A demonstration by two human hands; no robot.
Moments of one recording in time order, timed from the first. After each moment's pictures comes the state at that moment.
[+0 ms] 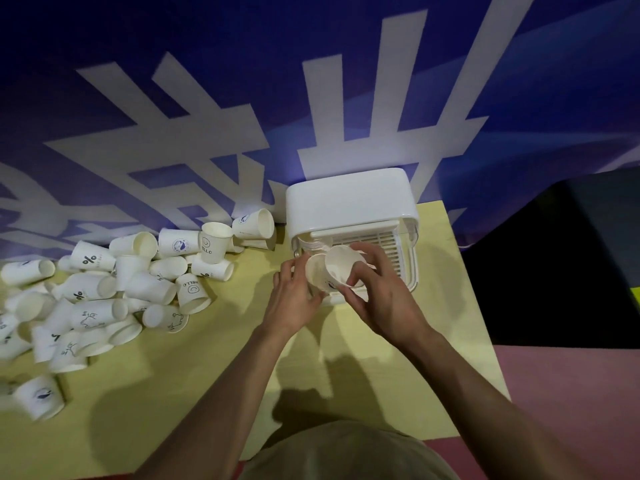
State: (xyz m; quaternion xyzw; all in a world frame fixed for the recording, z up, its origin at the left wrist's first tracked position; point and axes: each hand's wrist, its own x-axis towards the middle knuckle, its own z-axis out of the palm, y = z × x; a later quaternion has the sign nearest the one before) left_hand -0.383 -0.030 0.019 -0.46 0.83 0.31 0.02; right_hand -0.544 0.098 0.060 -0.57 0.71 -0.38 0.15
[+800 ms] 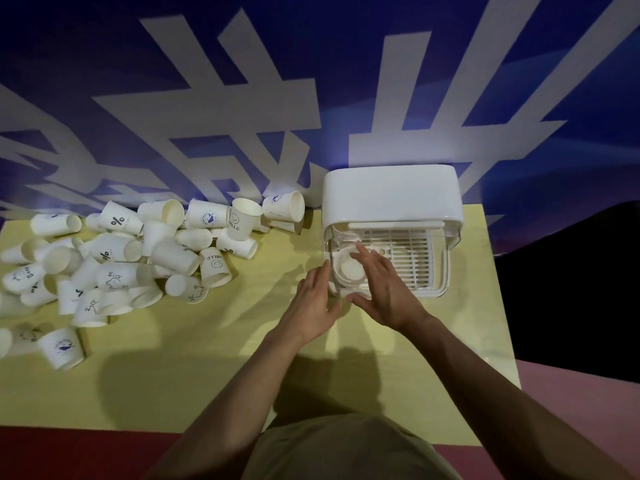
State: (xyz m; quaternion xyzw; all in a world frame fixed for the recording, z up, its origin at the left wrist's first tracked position) left_hand -0.354 -0.019 0.018 -0.44 0.81 0.39 0.06; right_hand -0.536 0.060 -0.023 -0.65 0.69 -0.22 0.24
